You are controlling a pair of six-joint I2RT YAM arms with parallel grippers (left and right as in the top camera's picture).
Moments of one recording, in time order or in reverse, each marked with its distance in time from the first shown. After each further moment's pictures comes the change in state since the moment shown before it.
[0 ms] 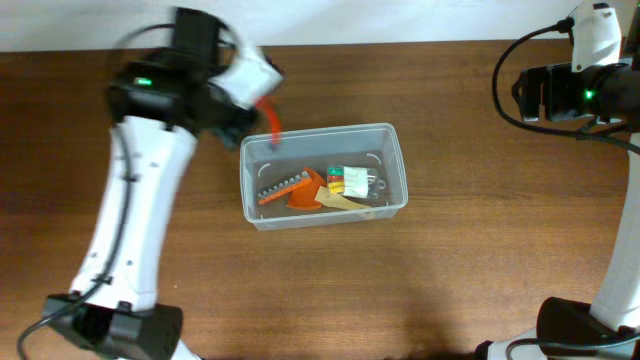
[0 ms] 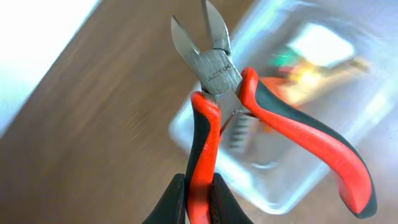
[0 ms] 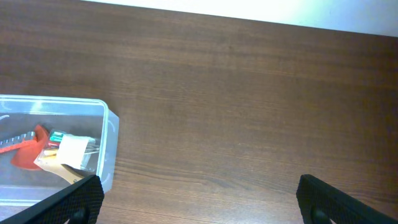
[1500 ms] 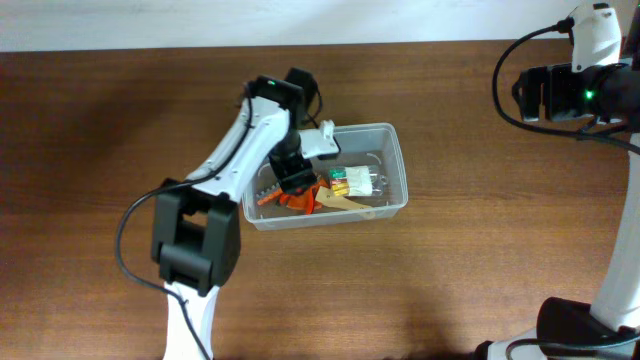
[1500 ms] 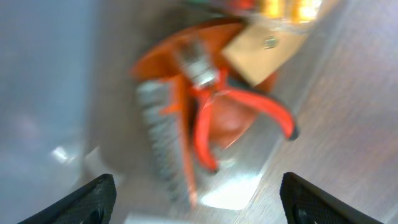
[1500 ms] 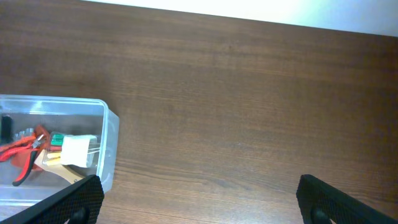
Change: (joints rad) left arm -0.120 0.430 -0.054 -0.010 -0.022 0.157; right arm 0.000 0.000 0.000 -0.002 0.000 0.000
